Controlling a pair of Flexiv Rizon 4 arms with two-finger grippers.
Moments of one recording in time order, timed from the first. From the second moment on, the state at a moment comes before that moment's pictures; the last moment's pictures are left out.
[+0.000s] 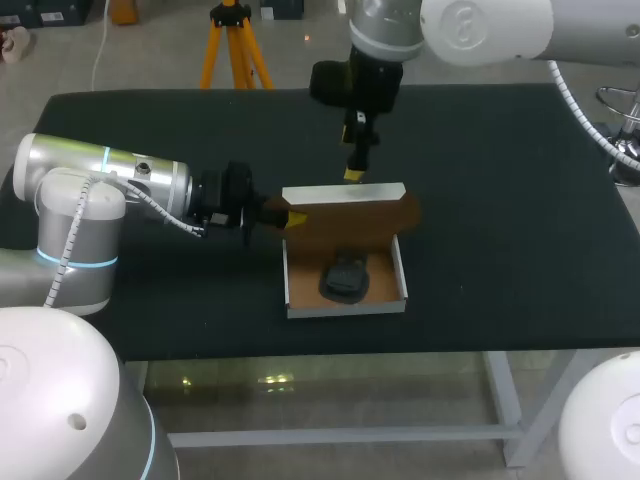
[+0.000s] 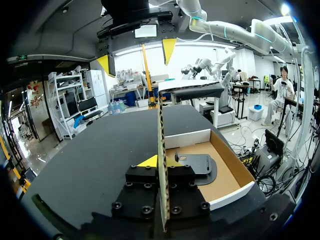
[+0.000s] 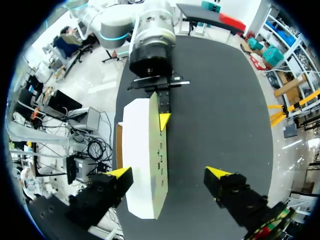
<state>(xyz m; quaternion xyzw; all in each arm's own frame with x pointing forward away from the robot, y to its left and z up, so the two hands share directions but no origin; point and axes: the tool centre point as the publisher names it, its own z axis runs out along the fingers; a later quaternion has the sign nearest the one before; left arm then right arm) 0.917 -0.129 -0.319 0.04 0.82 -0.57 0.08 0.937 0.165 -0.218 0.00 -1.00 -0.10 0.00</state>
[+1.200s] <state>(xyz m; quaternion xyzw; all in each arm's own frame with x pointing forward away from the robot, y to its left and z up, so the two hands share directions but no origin) 0.906 -0.134 -0.330 0.11 0.83 -0.50 0.23 0.931 0.125 -0.225 -0.33 -0.93 -0.09 0.12</state>
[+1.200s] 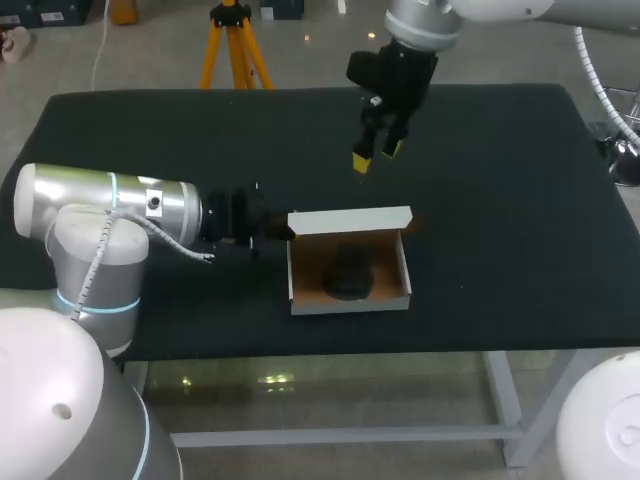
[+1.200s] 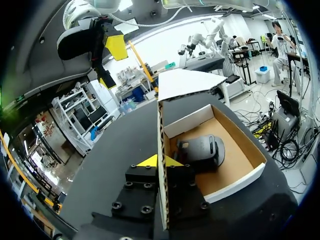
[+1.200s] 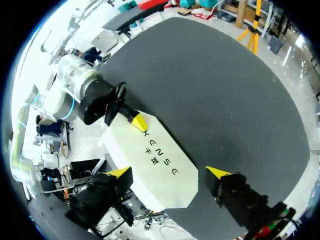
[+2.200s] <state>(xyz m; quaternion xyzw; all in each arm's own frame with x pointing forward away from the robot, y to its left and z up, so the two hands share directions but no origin) 0.901 -0.134 -0.335 0.14 0.82 -0.46 0.31 0.905 0.115 -0.234 -0.50 -0.86 -0.06 0.11</state>
